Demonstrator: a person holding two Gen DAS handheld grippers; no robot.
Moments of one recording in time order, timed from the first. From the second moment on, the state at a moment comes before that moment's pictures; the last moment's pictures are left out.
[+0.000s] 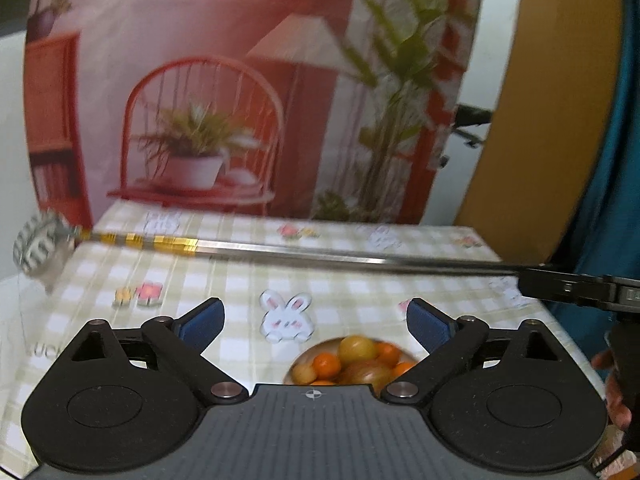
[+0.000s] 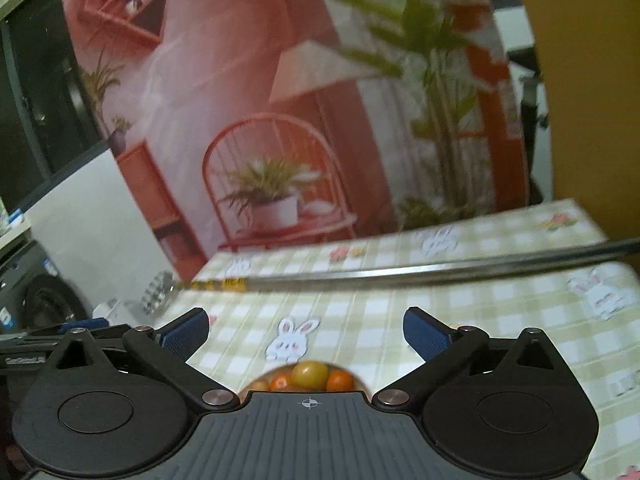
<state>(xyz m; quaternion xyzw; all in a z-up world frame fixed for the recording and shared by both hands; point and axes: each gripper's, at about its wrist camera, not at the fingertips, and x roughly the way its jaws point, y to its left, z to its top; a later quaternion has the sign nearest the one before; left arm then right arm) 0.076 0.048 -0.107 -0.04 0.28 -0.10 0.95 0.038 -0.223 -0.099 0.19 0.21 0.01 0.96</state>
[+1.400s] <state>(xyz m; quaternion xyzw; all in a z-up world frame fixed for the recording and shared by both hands) -0.042 -0.011 0.003 0.06 0.14 -0.09 0.98 -0.079 -0.184 0.002 0.11 0.12 -0.05 0.99</state>
